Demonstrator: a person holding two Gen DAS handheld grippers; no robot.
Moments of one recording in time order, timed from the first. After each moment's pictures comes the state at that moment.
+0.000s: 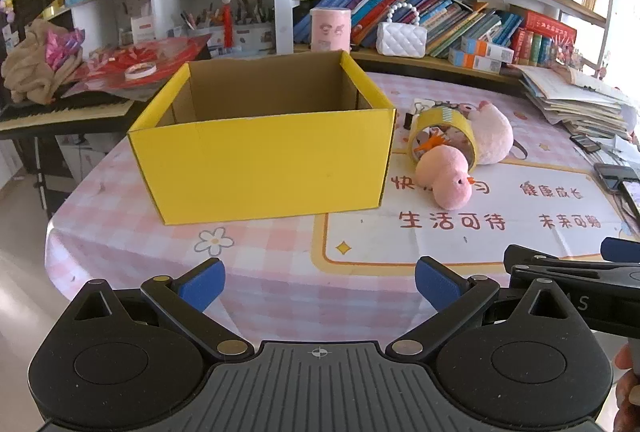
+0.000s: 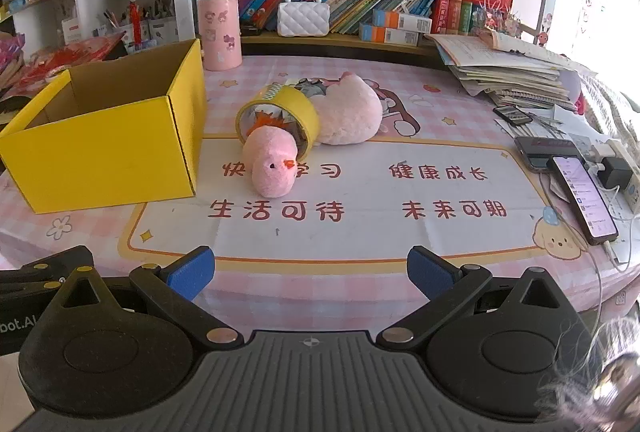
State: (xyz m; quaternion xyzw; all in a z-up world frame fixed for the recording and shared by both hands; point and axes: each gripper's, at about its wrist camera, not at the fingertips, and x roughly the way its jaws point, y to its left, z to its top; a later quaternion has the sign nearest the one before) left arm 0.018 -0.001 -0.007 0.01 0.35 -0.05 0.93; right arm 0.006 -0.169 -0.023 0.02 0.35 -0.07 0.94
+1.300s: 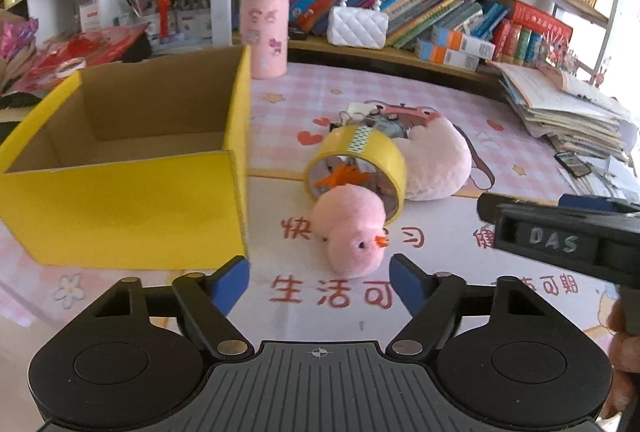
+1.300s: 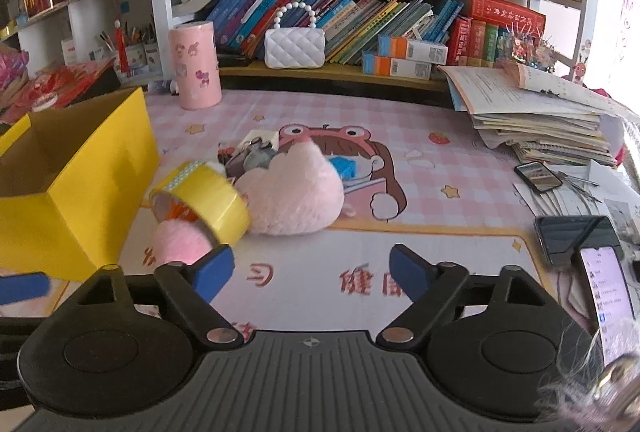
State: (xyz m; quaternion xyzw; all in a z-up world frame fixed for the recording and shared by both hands) left arm 0.111 -0.115 -0.022 -0.02 0.38 -0.06 0.92; right arm 0.116 -0.285 -0.013 0.01 0.32 -0.01 0.95
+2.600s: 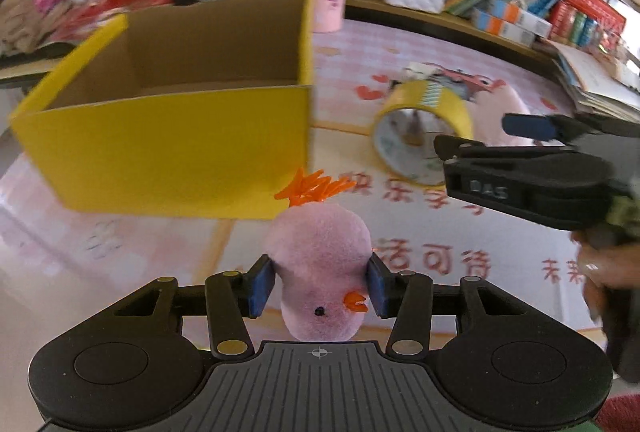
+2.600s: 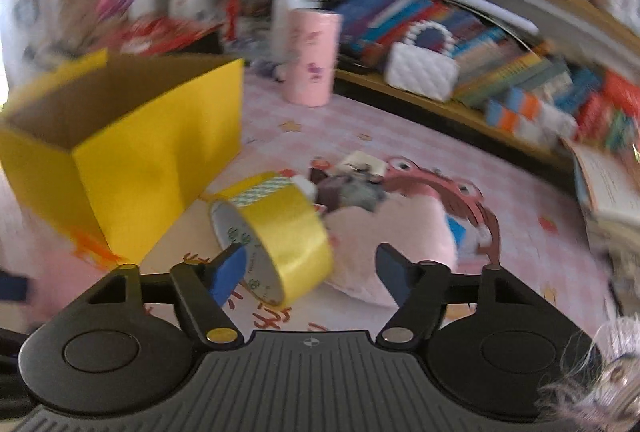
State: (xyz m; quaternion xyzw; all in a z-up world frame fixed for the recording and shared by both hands) left arm 0.104 -0.087 -0.035 -0.03 0.44 0.02 0.90; right arm 0.183 -0.236 -0.043 -0.12 0.29 0.16 0.93
